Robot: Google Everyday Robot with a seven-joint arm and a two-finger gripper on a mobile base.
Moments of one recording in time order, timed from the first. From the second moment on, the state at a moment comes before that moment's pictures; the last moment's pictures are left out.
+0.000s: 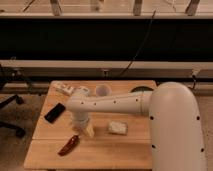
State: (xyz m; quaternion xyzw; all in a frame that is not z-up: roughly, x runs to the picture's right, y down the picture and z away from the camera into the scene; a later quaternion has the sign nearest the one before) arm -0.149 0.246 0.806 -0.31 -0.24 -0.46 0.80
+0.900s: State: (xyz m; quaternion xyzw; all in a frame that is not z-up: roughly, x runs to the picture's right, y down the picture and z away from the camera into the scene) arm -0.185 0.274 0.772 -0.31 -0.25 -0.48 0.78
